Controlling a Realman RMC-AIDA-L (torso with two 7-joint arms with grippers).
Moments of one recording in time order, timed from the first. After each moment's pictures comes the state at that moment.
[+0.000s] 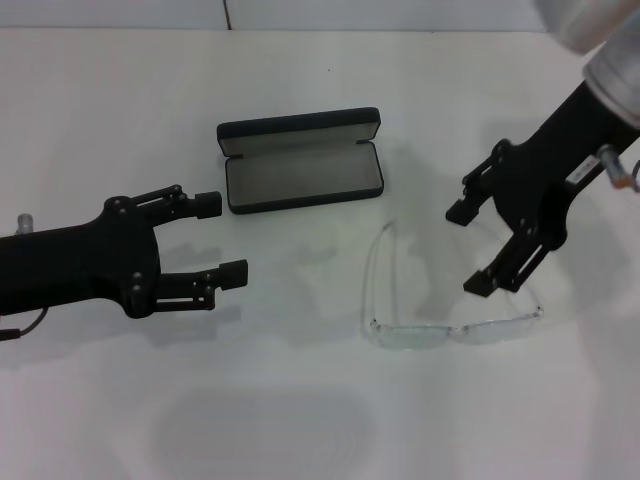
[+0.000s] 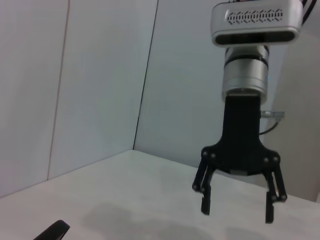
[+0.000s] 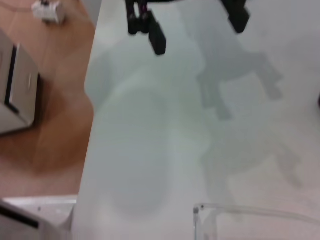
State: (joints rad) left arm -0.24 -2.03 0.96 0.89 1.64 1.71 -1.36; right arm 1.00 1.95 -1.26 -1.00 -2.26 -1.84 1.91
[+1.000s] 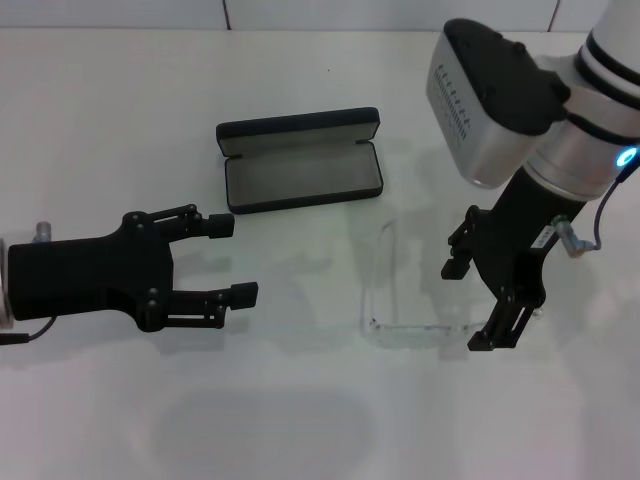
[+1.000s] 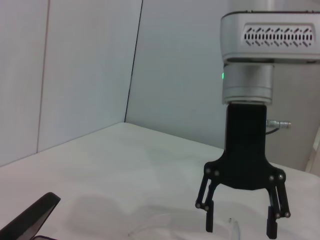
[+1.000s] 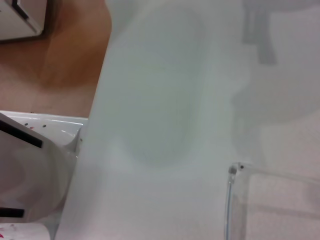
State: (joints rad) left arm -0.27 -2.04 0.95 0.88 1.74 1.71 -1.36; right arm 1.02 2.02 -1.52 -0.99 -2.35 -1.74 1.92
